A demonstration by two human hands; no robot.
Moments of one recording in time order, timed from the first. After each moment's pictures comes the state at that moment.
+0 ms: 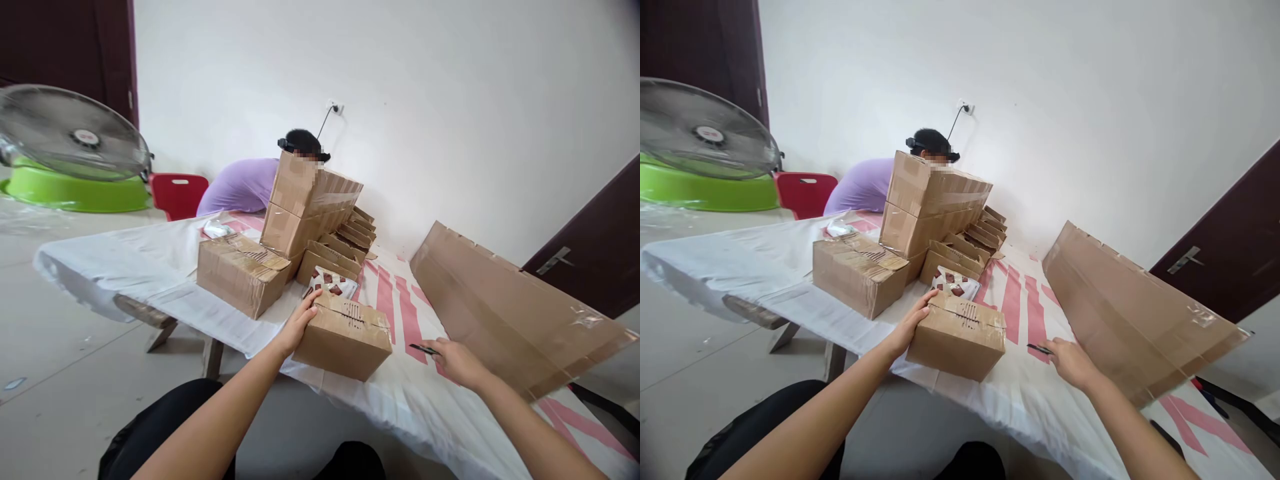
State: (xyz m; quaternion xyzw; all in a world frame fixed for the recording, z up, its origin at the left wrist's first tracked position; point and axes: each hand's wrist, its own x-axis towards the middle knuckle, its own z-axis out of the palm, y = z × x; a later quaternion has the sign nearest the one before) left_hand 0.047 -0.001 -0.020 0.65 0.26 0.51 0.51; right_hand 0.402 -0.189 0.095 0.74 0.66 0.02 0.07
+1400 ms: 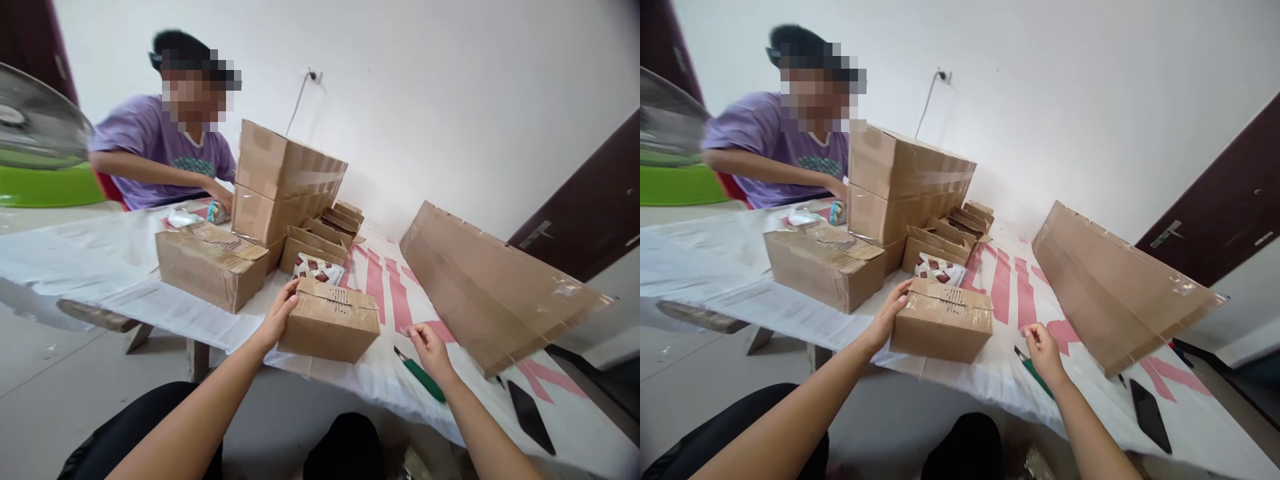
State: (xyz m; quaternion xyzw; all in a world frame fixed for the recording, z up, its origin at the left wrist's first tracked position) left_hand 0.048 -0.005 -0.020 0.61 0.24 0.53 0.54; right_hand 0.372 -0.196 0.032 0.71 0.58 -0.01 -0.40
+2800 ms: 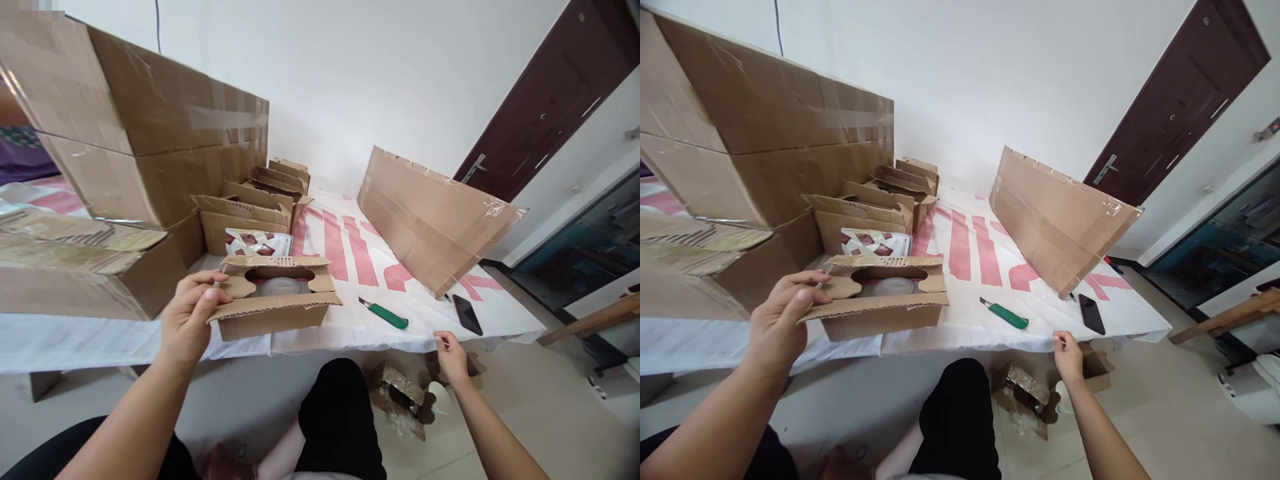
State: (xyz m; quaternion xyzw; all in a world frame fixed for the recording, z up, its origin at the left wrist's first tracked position) left_hand 0.037 -0.031 0.001 0.66 0.25 0.62 0.35; right_hand 0.466 -0.391 -0.077 0.86 0.39 0.18 -0.28
